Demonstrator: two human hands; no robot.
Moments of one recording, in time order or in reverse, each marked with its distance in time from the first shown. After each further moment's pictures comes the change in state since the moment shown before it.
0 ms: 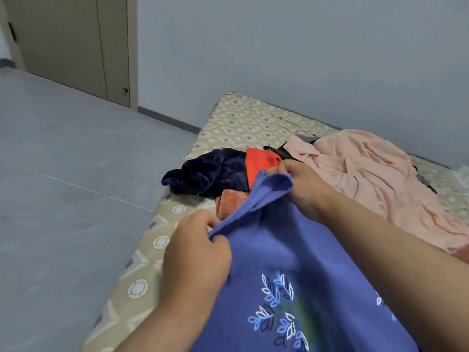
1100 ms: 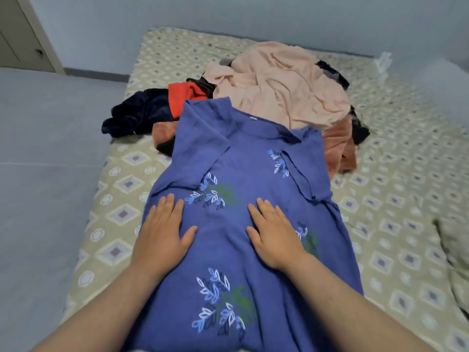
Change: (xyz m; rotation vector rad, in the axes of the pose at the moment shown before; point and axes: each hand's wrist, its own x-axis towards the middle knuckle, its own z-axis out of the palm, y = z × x) left_hand -0.140 -0.033 -0.023 0.723 -0.617 0.413; right_hand -0.333 0.090 -0.008 -0.883 -0.142 0.234
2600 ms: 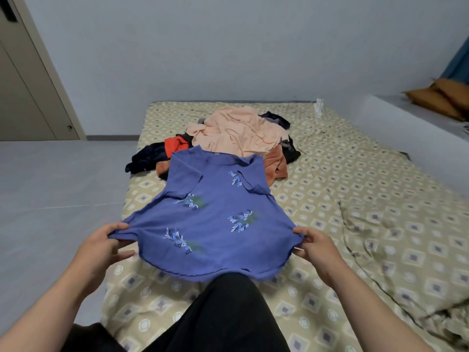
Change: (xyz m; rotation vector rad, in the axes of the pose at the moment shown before) left_hand -0.191 0.024 -0.192 -1.181 0.125 -0.503; right_hand -0.278 0.055 -0.127 1.443 0.363 0.603
